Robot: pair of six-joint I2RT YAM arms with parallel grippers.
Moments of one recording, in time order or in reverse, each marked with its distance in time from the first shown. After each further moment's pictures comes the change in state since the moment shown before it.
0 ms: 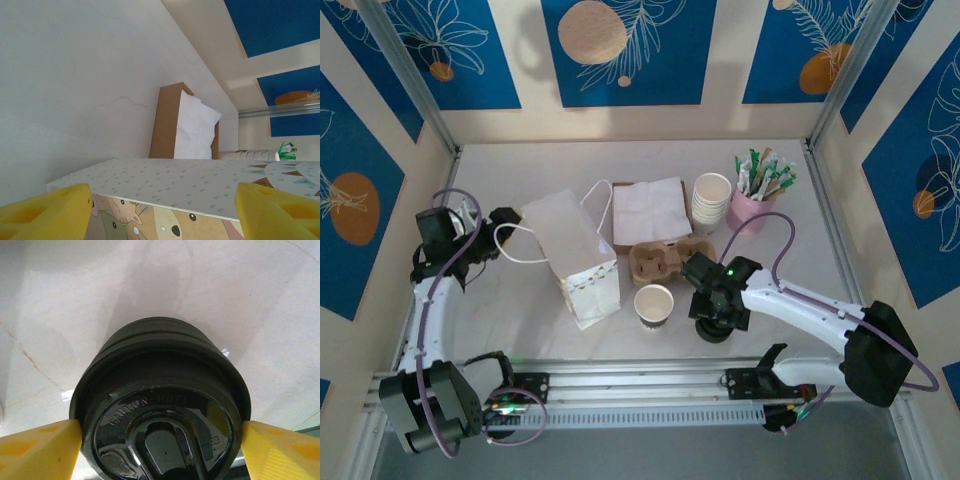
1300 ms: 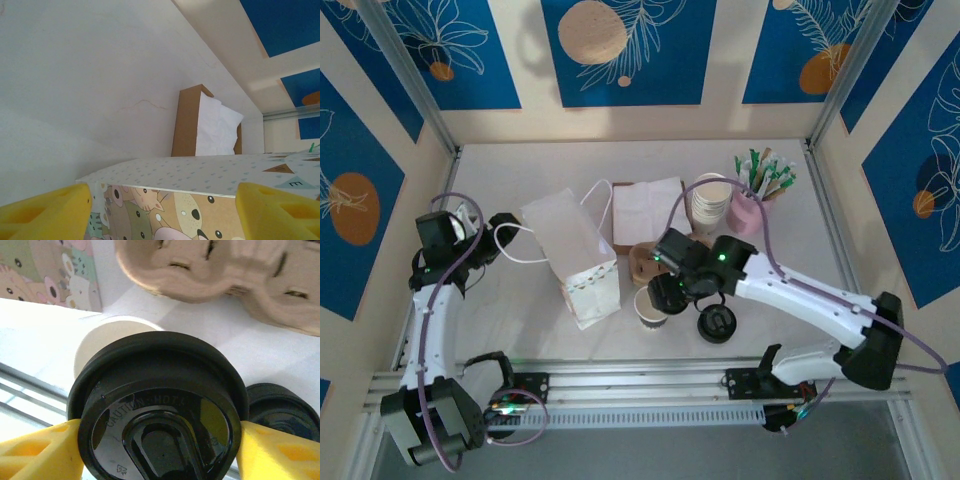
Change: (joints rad) left arm -0.017 -0.070 -0.002 -0.088 -0.108 0.082; right arm 0.201 0.109 0.444 -0.043 -0.063 -0.438
